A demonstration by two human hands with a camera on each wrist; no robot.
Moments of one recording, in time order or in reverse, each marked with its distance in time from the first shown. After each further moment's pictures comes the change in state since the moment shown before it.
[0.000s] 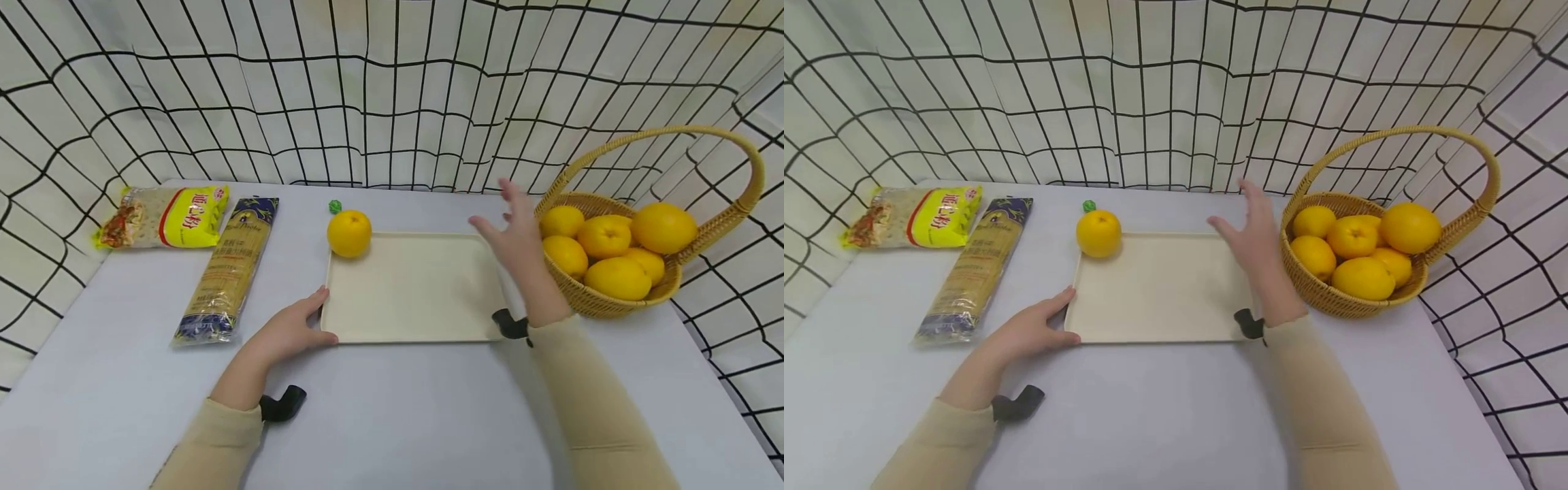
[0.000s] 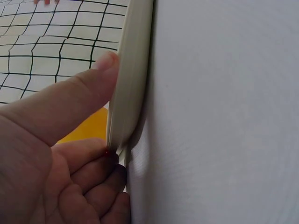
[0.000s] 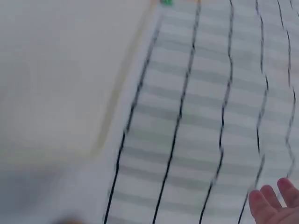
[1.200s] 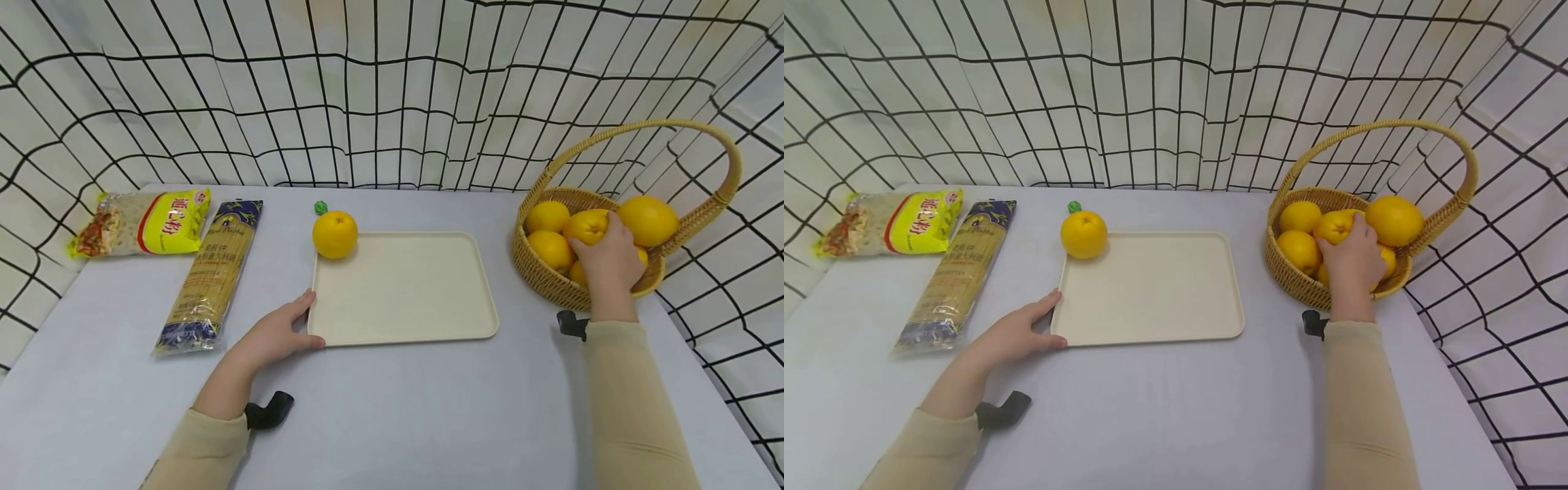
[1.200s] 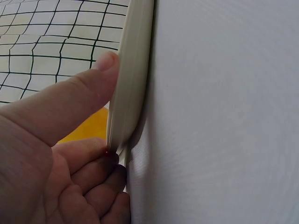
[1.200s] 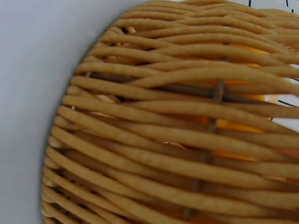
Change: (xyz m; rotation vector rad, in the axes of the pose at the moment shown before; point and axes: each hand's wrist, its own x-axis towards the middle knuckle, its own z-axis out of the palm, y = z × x) left_hand 0.001 0.002 0.000 -0.003 -0.010 0.018; right_hand -0.011 0.111 -0.111 -0.553 -0.013 0.595
